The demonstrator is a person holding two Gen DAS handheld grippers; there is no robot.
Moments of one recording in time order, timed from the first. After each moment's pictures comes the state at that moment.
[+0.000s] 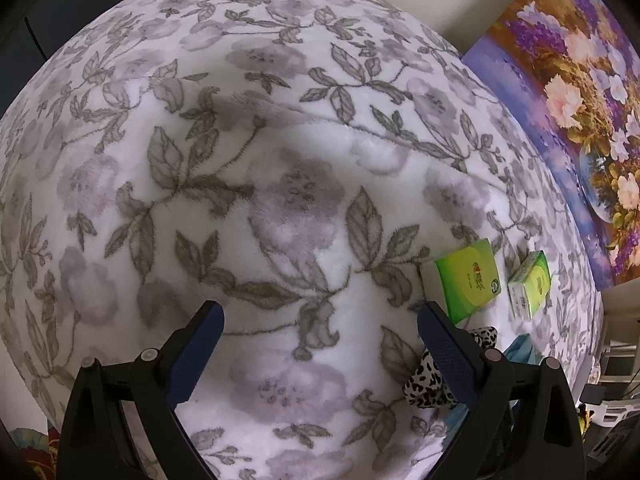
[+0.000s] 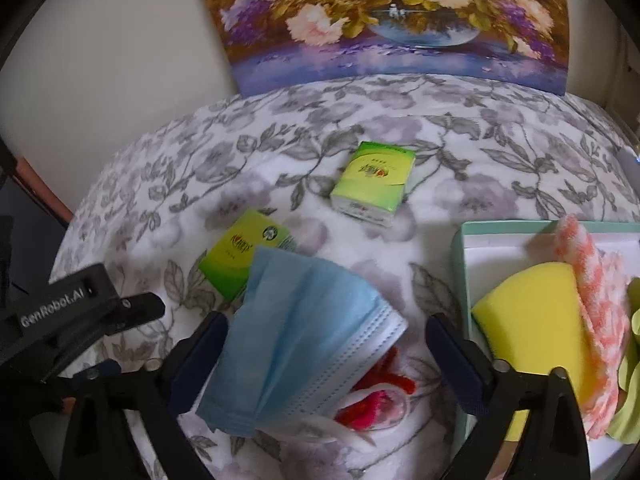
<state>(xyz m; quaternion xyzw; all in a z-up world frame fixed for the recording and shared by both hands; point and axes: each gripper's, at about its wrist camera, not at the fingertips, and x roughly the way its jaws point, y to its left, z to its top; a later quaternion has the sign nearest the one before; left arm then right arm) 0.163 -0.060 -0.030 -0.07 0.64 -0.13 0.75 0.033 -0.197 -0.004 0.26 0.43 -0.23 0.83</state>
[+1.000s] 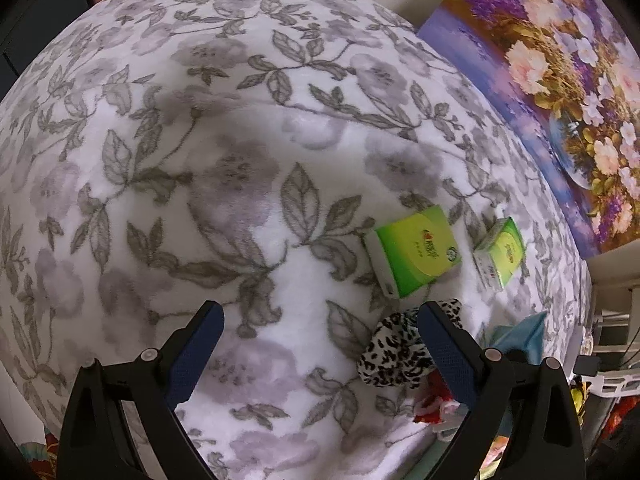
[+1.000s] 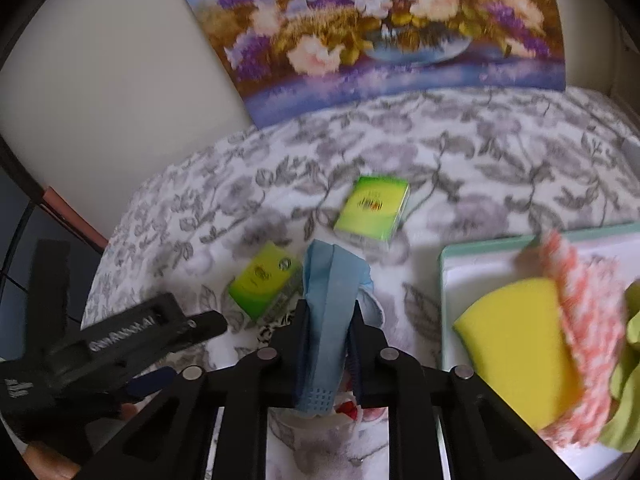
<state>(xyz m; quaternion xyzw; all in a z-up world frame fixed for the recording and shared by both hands) 0.154 -0.090 -0.021 -0.06 0.65 -0.18 0.74 0.010 -0.216 0.027 0.30 0.39 -0.20 0.85</state>
